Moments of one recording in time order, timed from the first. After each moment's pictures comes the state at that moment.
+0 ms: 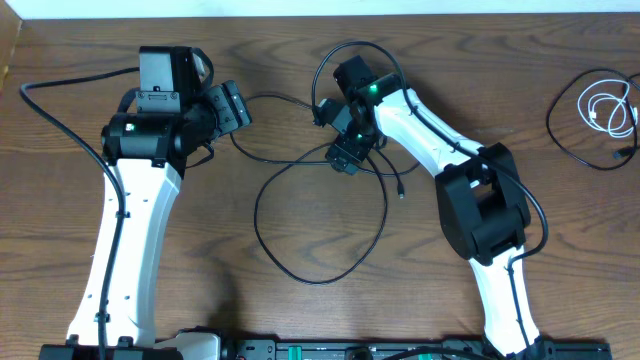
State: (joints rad) left arm -0.05 1.45 1.42 -0.89 0.07 -0.43; right arm 0.51 2.31 1.85 -0.92 -0.19 -0.48
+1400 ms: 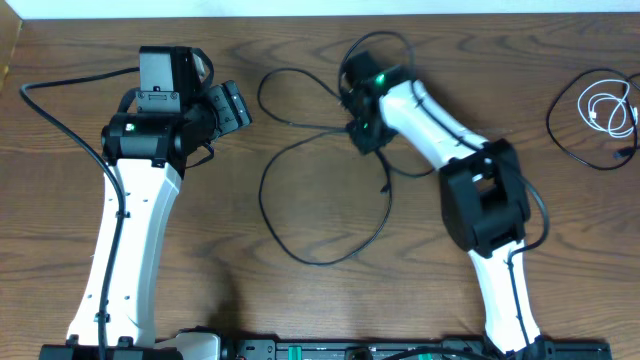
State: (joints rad) left arm -0.05 1.45 1.42 -0.89 0.07 -0.43; right arm 0.44 2.34 1.99 -1.08 -0.03 -0.02
